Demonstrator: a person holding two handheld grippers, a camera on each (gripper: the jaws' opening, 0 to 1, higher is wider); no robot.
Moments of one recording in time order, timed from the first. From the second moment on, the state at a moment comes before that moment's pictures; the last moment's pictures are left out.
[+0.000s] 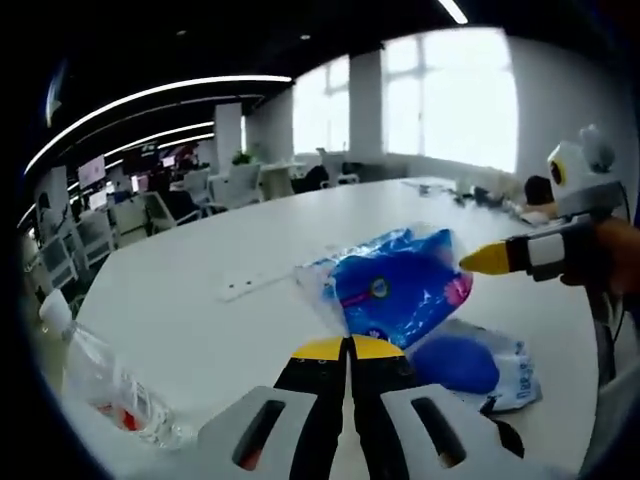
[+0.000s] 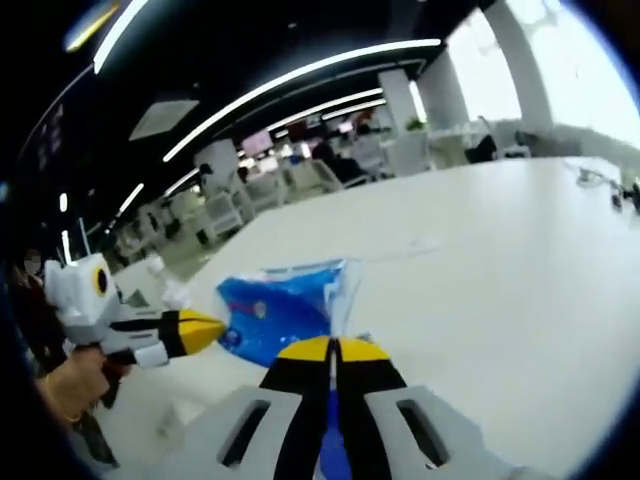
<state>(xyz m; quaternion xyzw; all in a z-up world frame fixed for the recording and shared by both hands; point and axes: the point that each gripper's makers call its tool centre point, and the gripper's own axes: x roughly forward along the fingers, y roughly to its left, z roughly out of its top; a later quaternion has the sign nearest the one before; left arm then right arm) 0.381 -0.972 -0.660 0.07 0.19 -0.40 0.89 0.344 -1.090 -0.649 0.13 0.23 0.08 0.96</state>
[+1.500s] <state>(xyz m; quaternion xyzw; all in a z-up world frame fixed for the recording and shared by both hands) 0.392 -1.087 -0.706 -0.16 0.21 -0.36 0.89 0.373 -1.216 -0.695 0.09 0.25 0.02 0.96</state>
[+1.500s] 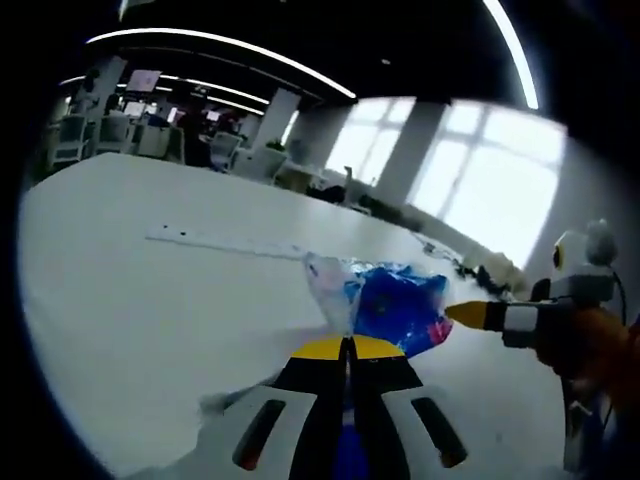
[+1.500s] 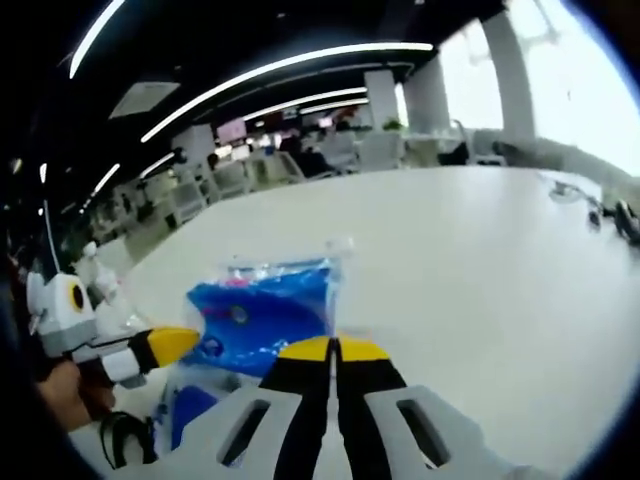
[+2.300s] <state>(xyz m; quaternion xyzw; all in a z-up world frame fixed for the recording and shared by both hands) 0.397 -1.114 -0.722 -0.13 0.23 -0.36 0.89 0.385 -1.243 -0.725 0.11 0.27 0.02 0.96</state>
